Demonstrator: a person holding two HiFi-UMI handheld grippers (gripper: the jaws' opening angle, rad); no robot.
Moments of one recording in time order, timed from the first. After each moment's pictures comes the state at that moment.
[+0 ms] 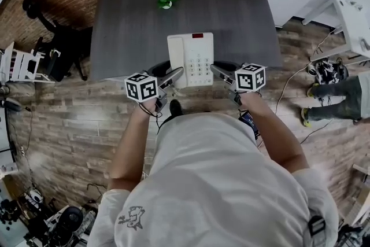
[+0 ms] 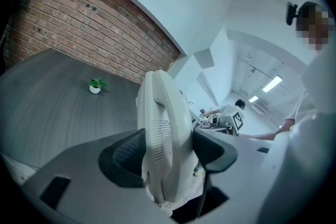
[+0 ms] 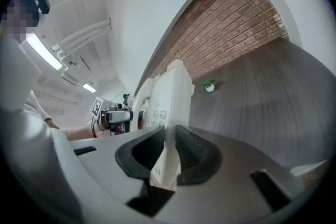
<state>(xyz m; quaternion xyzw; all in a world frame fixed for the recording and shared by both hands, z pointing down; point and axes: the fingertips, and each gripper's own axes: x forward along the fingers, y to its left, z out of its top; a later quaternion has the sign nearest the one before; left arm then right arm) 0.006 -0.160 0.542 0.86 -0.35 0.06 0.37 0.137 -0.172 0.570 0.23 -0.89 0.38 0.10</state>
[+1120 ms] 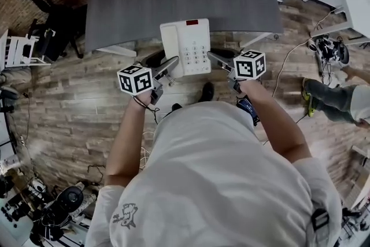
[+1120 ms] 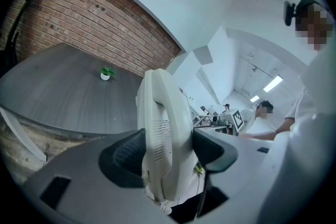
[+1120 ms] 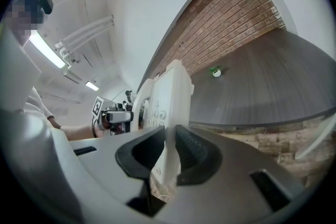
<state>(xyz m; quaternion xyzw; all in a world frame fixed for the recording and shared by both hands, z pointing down) 0.008 -0.084 0.555 0.84 -0.35 0.08 0.40 0.138 -0.099 0.580 0.21 -0.88 0.41 0.11</state>
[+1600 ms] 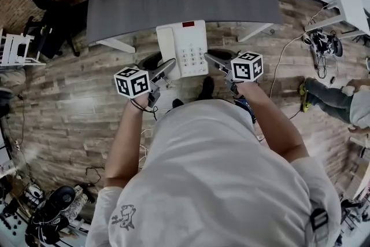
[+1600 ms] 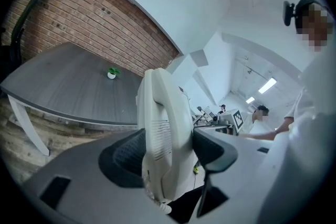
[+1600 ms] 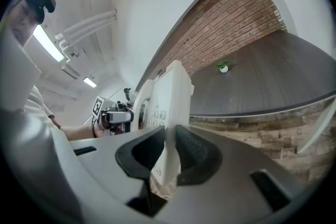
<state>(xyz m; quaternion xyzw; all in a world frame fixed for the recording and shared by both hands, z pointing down) -0.072 0.026 0.553 0.85 -0.34 0.06 0.40 0.059 0.012 0.571 0.23 -0.88 0.39 0.12</state>
